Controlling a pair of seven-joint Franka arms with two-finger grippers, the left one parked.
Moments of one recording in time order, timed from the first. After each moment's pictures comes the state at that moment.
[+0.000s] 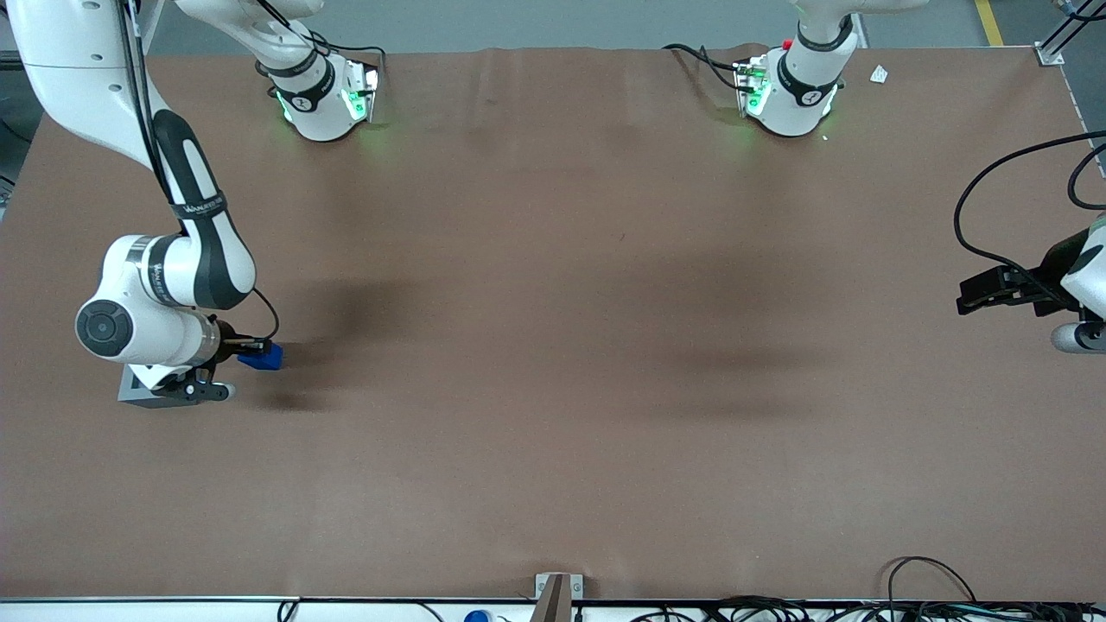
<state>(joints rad) 0.03 0.49 -0.10 -1.89 -0.02 2.18 0.04</state>
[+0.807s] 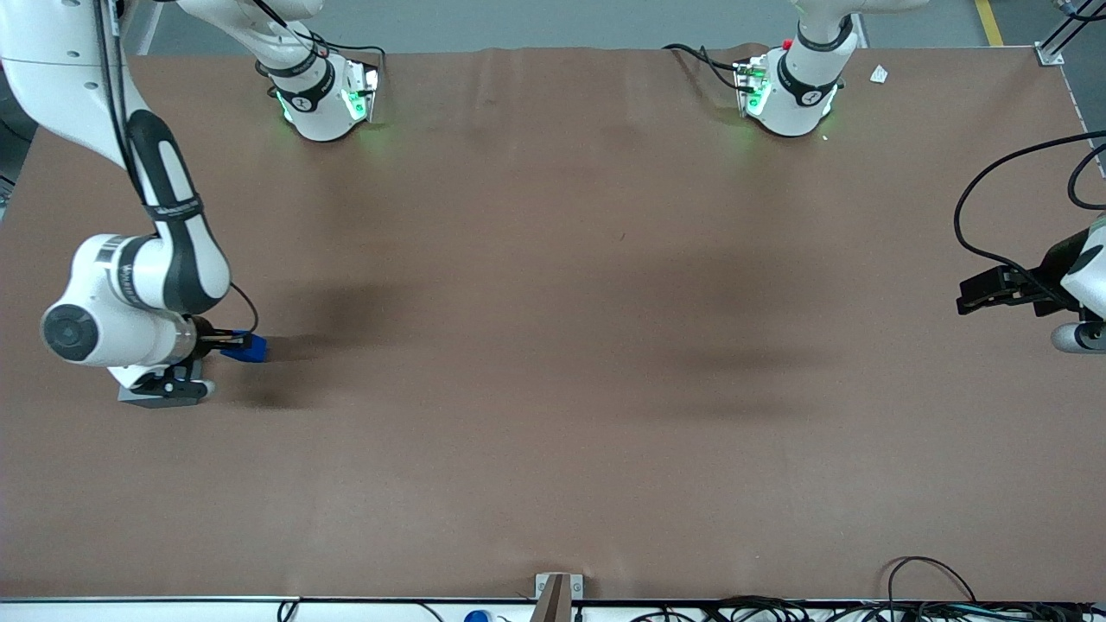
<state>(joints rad) -0.04 0.49 -0.10 -1.80 -0.02 1.99 -0.05</state>
